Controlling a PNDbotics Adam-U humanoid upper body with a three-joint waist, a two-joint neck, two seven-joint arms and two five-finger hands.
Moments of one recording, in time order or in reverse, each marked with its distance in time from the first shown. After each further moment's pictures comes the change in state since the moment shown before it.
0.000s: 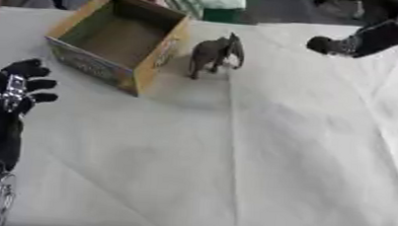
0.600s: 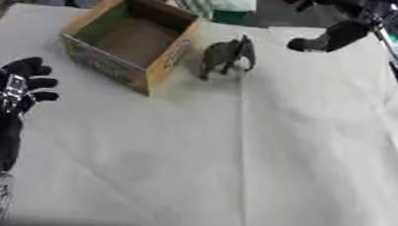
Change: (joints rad) left arm -0.044 0.000 -0.030 -0.001 0.003 0.005 -0.037; right arm -0.122 0.092 -0.019 0.307 0.196 -0.103 0.031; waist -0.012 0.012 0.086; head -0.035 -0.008
